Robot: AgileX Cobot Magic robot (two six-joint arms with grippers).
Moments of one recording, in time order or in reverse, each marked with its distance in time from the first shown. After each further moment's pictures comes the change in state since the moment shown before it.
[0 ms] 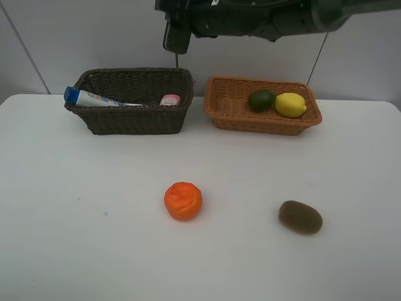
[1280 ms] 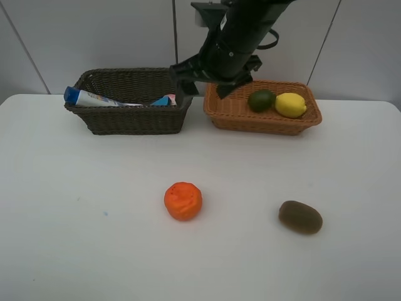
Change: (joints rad) left arm 0.000 0.000 0.000 0.000 0.000 0.000; right arm 0.037 -0.169 0.001 -0.227 1.100 0.010
